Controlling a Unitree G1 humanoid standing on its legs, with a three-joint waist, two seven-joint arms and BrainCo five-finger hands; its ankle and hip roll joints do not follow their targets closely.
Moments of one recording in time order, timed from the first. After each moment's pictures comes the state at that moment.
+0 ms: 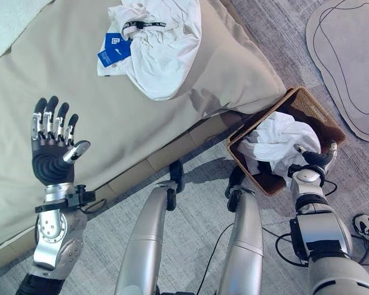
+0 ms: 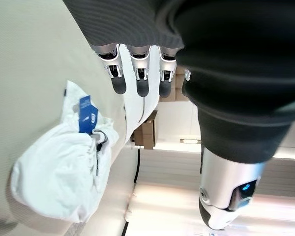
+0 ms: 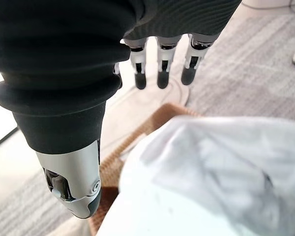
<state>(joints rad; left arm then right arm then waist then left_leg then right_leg) 0.00 0.45 -0.10 -0.30 -0.48 -0.52 0.34 -0.82 -0.58 0.04 1.34 0.35 -0.23 -0.53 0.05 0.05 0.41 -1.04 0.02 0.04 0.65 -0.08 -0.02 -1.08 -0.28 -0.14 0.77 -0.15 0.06</state>
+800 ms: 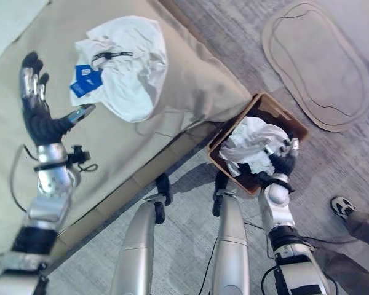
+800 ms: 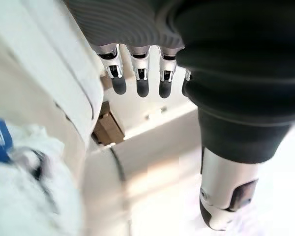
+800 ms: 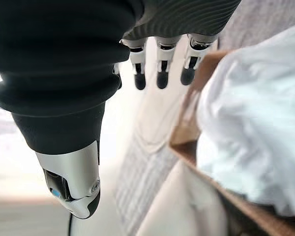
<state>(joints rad) -0.52 0.65 -0.09 0.22 0.13 -0.37 0.61 -0.39 -0.35 0.07 0.64 0.44 -0.45 -0.38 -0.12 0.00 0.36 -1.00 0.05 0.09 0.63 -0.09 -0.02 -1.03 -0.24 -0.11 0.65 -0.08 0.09</state>
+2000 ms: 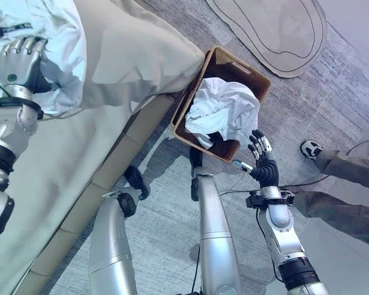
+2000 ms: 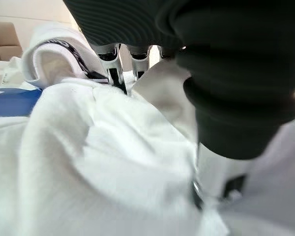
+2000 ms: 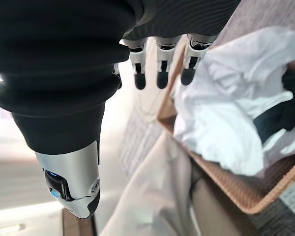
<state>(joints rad) -1.13 0.92 -0.60 1.01 0.58 -0.08 0.51 -0.11 -0.43 0.15 0.16 0.45 -0.45 -0.09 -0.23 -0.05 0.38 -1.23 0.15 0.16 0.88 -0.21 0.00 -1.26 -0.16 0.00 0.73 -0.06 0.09</state>
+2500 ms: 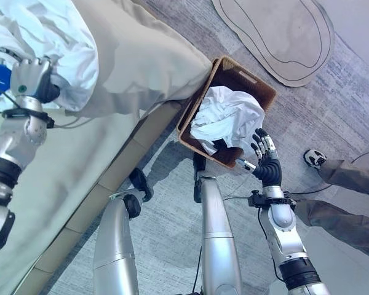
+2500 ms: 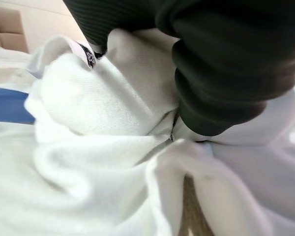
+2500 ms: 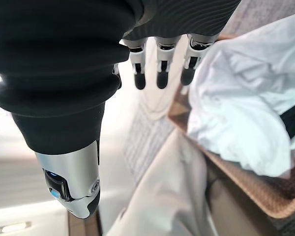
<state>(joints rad) -0.77 0.90 -0.35 0.64 0.58 -0.12 0.51 -0.11 -0.43 0.13 0.18 0.45 -0.45 -0.10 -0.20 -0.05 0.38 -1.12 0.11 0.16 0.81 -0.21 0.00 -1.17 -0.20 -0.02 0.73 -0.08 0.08</state>
